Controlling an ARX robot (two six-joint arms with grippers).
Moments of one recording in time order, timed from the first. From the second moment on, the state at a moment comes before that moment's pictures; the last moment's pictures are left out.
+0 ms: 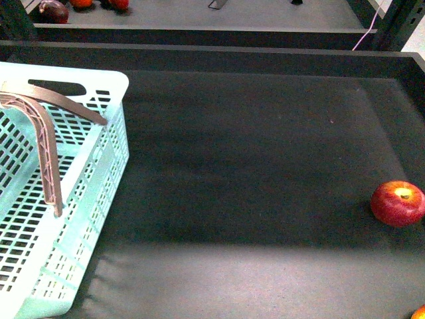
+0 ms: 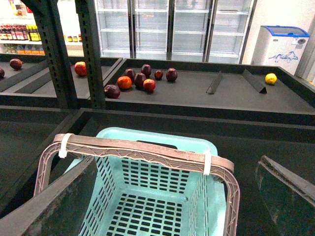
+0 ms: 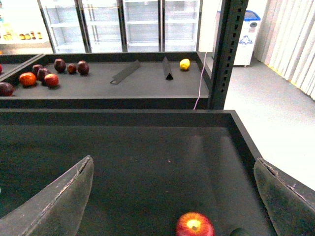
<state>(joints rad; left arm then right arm) 0.00 0.01 0.01 0.00 0.00 -0.01 0.00 0.01 0.02 0.00 0.00 -0.01</state>
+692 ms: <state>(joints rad) 0.00 0.01 0.01 0.00 0.00 -0.01 0.00 0.01 0.02 0.00 0.00 -0.01</state>
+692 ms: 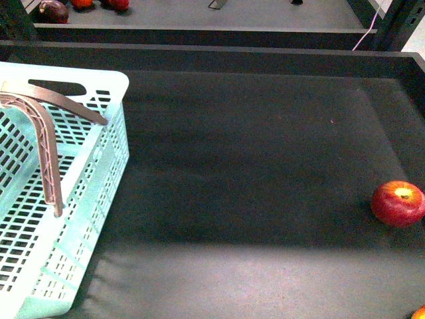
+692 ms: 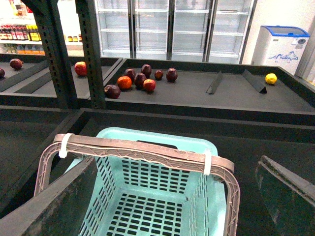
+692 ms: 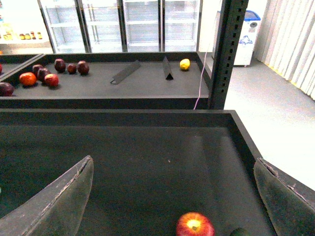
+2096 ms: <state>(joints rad) 0.15 1.67 0.69 0.30 0.15 -1.29 0.00 0.01 0.02 0.00 0.00 -0.01</state>
